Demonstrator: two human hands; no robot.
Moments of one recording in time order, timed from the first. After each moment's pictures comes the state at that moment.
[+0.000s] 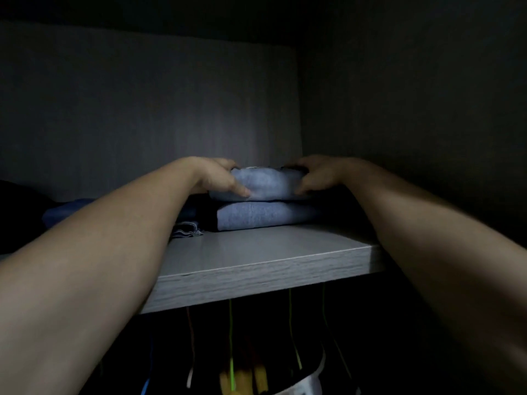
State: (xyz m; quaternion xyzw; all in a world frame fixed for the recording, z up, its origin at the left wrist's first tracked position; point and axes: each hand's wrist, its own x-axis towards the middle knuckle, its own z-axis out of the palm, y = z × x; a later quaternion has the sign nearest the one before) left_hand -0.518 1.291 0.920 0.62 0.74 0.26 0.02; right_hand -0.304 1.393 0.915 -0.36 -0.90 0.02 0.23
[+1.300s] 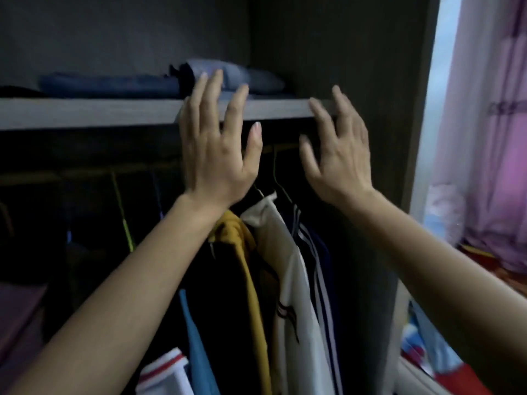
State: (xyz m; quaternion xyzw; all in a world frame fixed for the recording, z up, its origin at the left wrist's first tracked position) left_hand -0.425 1.111 0.701 0.59 0.39 0.50 -0.49; right_hand -0.226 1.161 0.678 -0.39 -0.68 -0.32 0.54
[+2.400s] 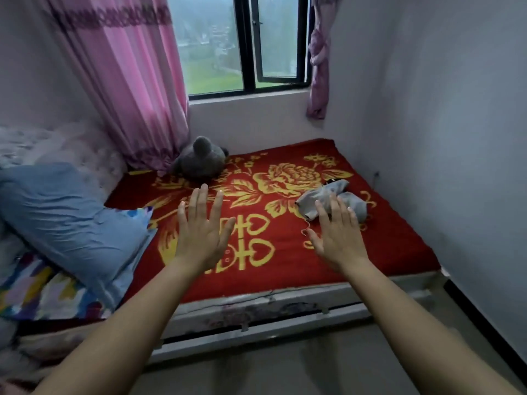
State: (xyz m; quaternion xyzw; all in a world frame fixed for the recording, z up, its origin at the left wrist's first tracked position) left_hand 0.365 0.969 0.365 0.96 0.18 0.22 -0.04; right_hand 0.528 0.709 0.318 -0.93 -0.32 -0.16 0.08
